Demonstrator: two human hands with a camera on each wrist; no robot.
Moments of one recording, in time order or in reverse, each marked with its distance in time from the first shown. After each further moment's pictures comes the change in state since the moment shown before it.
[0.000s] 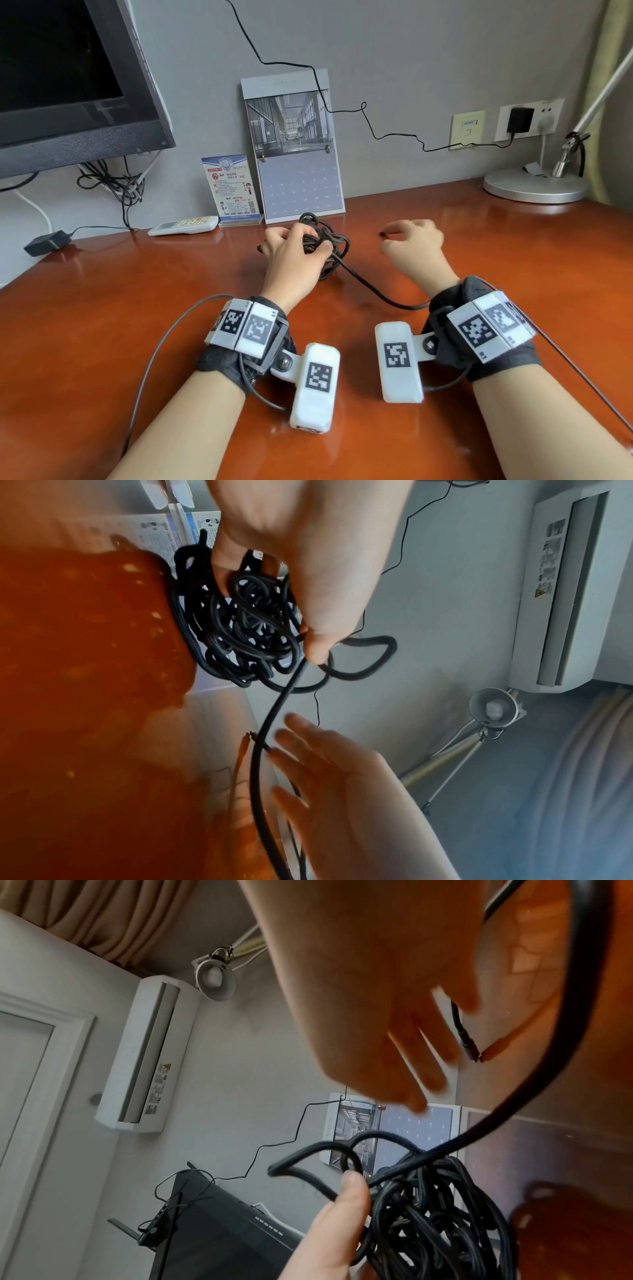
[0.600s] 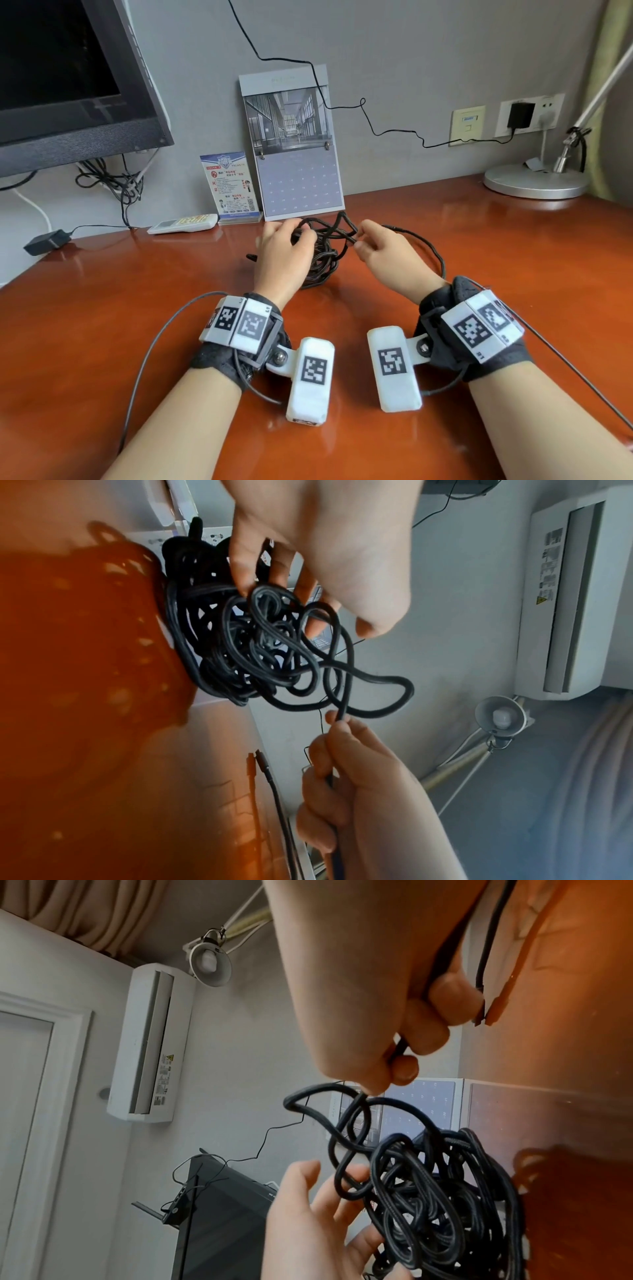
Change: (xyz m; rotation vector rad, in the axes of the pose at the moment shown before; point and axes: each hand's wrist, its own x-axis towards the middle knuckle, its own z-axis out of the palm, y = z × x) left_hand 0.003 -0.002 -0.009 -0.015 0.104 0.034; right_hand -0.016 -0.010 0.011 0.221 -0.196 -0.335
